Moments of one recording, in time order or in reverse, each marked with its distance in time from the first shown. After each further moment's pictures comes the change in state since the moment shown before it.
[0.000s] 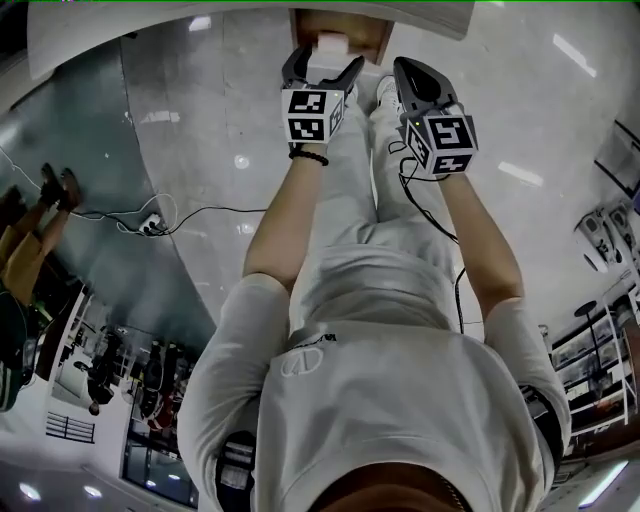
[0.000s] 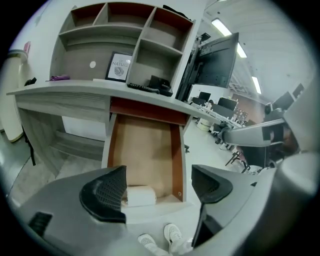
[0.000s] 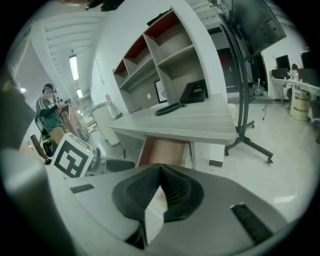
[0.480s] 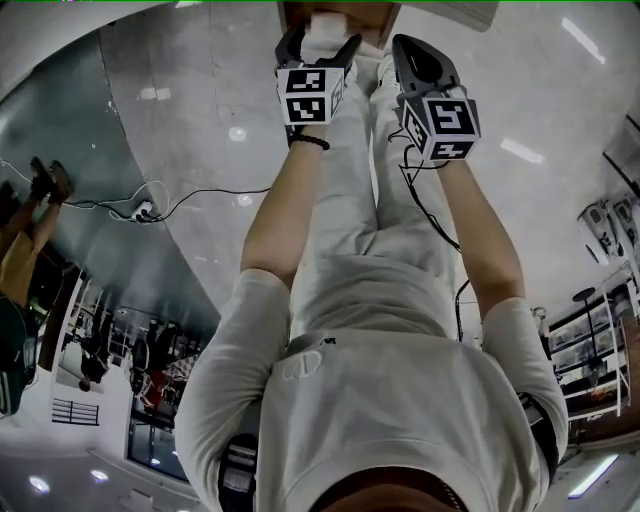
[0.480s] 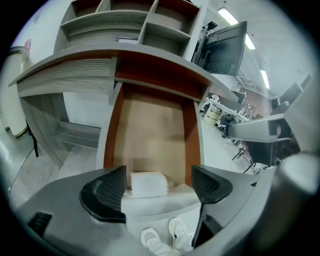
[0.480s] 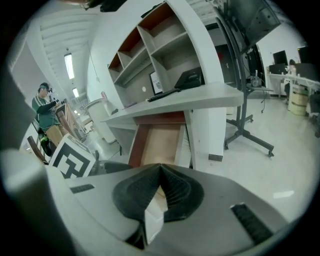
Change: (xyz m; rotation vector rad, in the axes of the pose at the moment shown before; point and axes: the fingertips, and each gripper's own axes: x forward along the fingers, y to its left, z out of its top) left arm 0.045 0.023 -0.052 -0.017 0.086 0.059; right arm 0.044 -0.021 -0.043 0.029 0.025 -0.020
